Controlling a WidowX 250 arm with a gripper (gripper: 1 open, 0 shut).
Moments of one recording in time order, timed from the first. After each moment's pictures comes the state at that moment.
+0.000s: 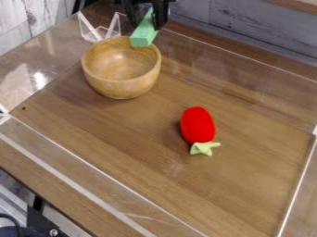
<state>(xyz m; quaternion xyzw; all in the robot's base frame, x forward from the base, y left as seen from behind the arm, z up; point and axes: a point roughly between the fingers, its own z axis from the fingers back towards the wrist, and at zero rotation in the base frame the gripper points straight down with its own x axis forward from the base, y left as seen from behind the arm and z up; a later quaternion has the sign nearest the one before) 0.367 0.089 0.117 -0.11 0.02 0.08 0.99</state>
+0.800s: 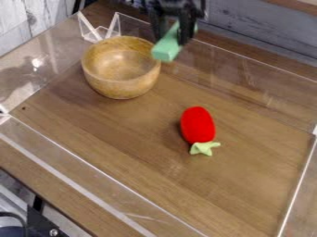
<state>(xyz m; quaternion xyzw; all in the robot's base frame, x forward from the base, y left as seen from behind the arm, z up) 0.367 0.036 0.107 -0.08 0.02 0.02 1.00</state>
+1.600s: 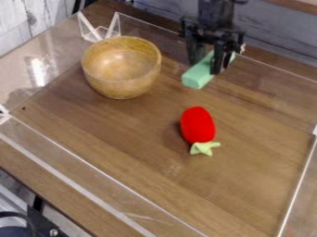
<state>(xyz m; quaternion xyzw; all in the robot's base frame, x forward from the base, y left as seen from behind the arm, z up) 0.367 -0.016 0.083 -0.07 0.01 -0.07 0.99</state>
